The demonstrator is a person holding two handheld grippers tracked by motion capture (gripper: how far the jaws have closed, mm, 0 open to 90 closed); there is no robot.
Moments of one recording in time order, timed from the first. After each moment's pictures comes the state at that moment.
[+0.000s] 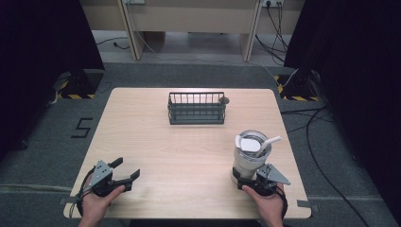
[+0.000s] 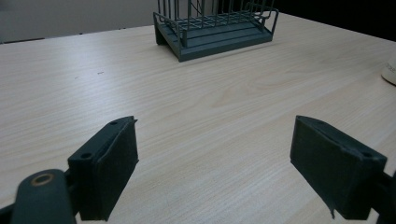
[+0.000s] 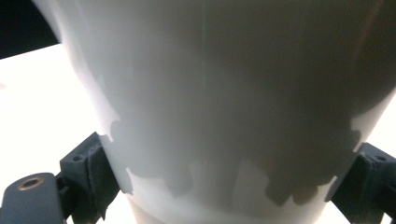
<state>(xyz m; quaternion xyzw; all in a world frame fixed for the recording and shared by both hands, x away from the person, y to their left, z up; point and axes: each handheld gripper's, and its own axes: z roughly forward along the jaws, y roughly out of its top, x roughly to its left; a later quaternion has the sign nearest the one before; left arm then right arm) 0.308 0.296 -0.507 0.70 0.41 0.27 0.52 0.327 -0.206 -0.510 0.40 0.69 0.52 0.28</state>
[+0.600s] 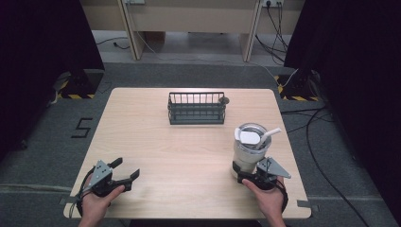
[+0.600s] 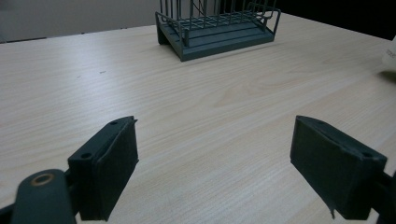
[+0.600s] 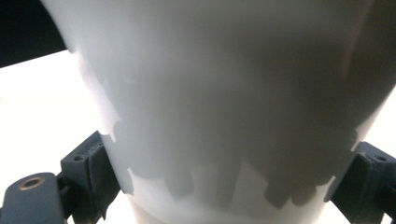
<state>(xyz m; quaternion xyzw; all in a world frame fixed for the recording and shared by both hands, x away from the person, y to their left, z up) 0.308 0.297 -0.507 0.70 0.41 0.27 0.52 0.339 -0.204 -0.492 0.40 0.69 0.53 0.29</state>
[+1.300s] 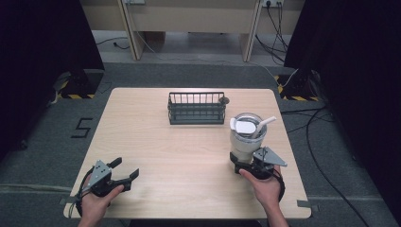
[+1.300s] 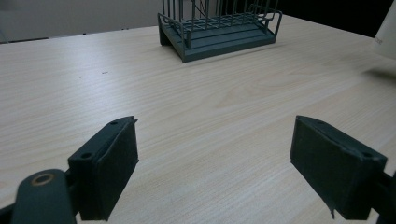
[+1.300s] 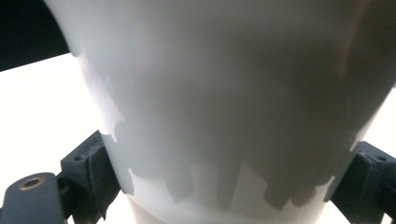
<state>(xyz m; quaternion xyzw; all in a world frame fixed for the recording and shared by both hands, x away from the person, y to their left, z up) 0.308 0.299 -0.507 0.69 0.42 0.28 0.52 0.364 -0.194 -0.474 0.39 0.70 0.52 0.30</state>
